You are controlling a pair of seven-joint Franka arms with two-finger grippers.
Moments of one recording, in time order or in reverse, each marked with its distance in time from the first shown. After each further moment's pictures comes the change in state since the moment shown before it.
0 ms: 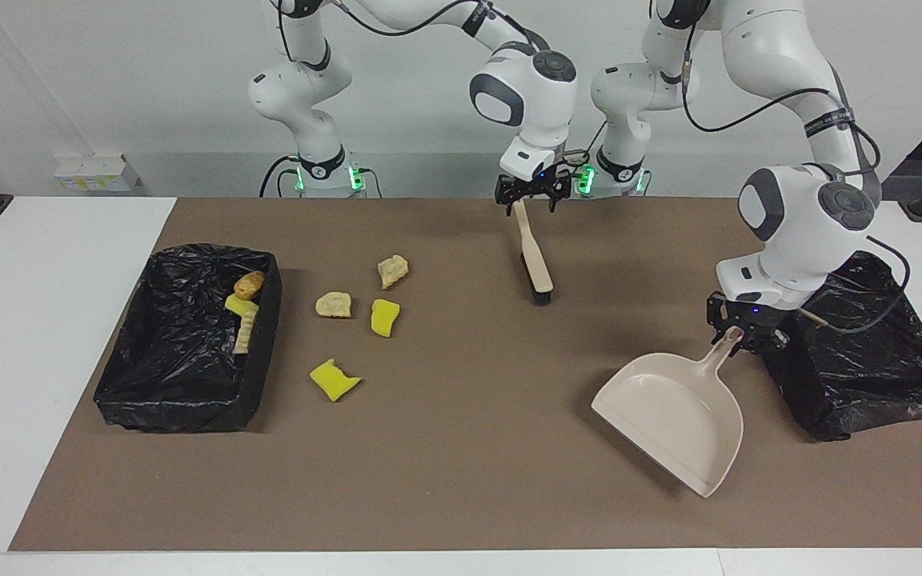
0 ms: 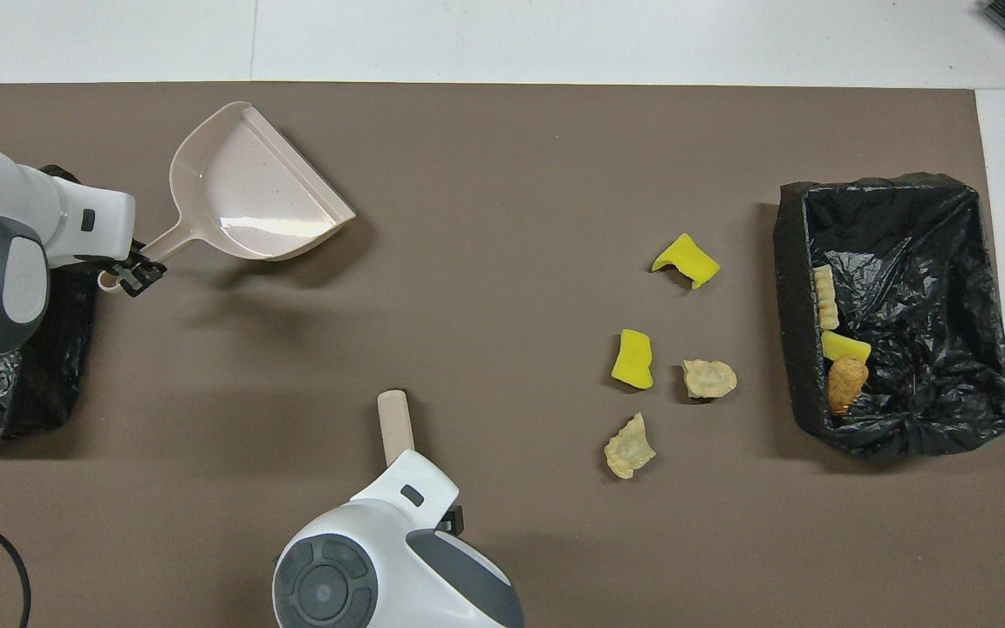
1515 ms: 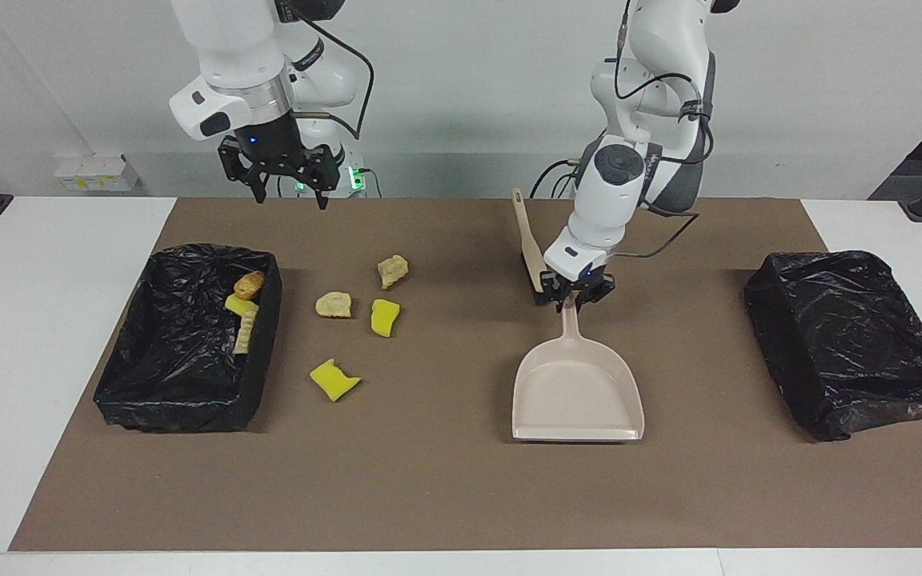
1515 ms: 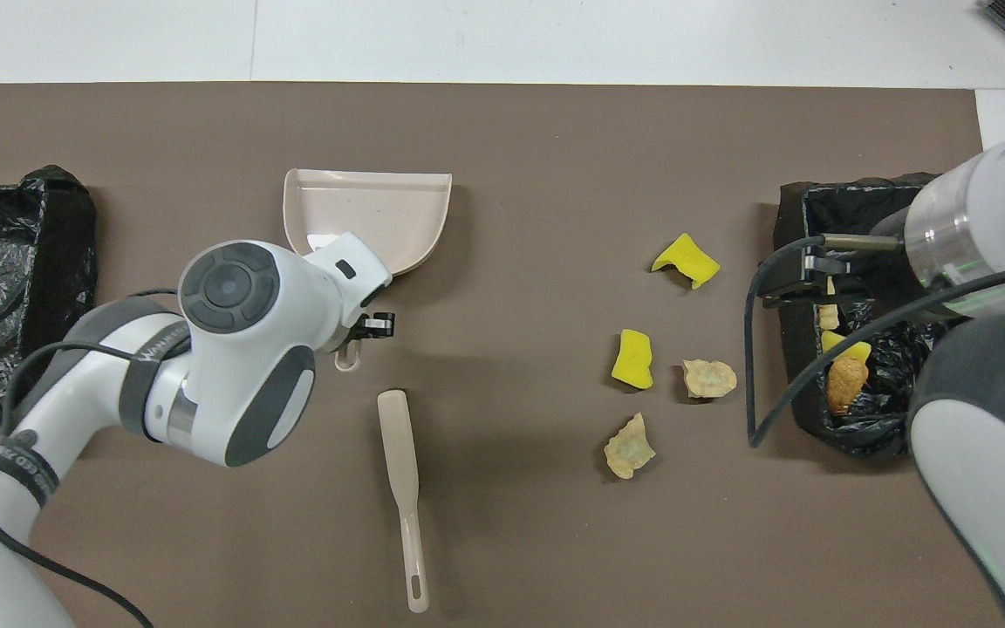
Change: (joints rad) left arm -0.412 -0.110 -0.009 -0.164 -0.004 0.061 -1.305; right arm -0.748 -0.202 -0.008 0.429 0.032 -0.621 -0.581
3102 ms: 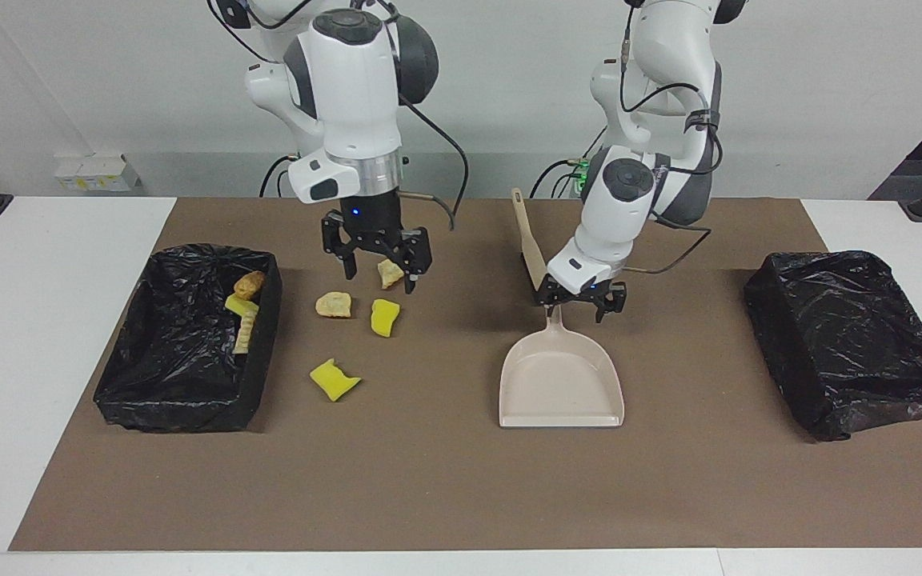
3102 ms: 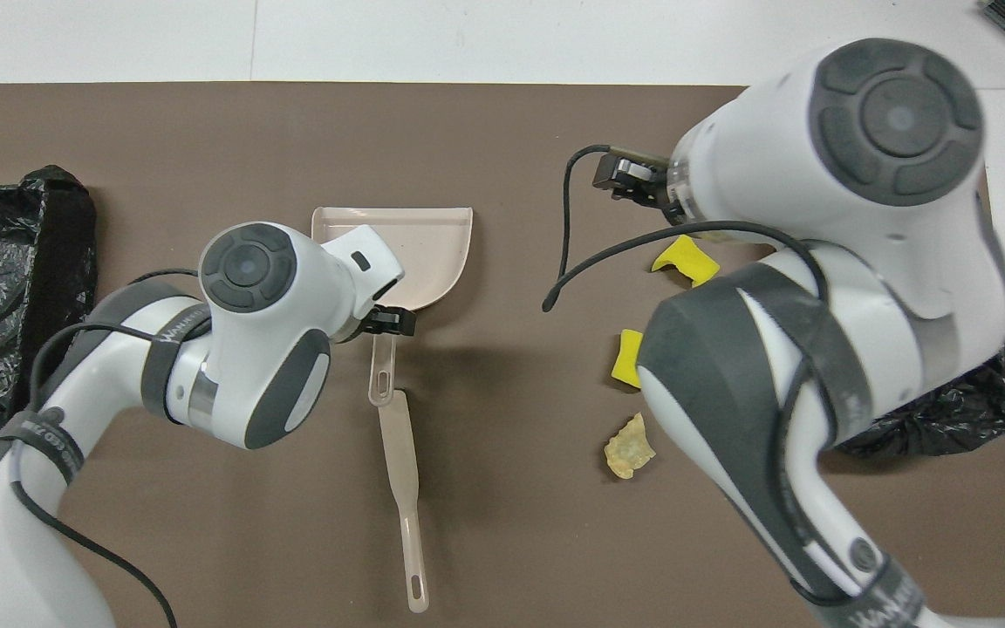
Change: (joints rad) left arm -0.040 0.047 -0.028 -0.006 0.000 0.042 0.012; right arm 0.156 0.178 -0.016 0.054 -0.171 0.350 0.401
